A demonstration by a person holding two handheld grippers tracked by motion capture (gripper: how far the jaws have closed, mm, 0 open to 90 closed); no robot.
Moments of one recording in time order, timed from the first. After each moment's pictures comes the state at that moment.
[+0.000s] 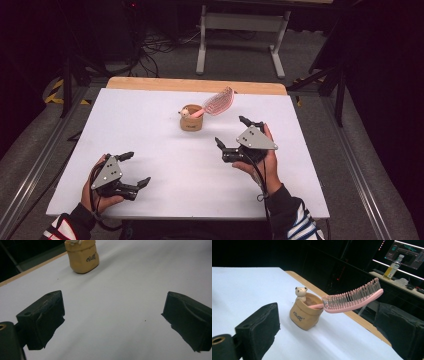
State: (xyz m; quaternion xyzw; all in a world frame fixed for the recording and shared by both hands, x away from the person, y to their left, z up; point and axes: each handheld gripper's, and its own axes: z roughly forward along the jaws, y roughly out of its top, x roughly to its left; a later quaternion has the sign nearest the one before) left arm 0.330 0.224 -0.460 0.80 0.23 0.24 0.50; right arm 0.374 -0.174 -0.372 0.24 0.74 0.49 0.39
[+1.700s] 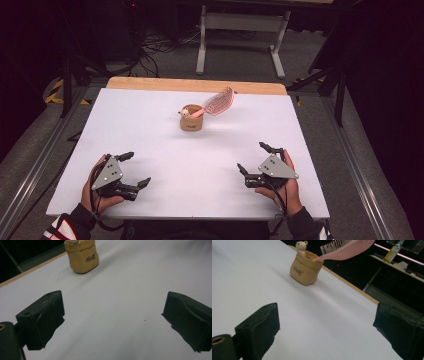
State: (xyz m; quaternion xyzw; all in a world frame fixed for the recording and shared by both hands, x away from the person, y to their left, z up) left arm 0.329 0.223 -0.459 0.80 0.23 0.24 0.50; right arm 0.334 -0.241 -0.432 0.25 0.76 0.45 0.39
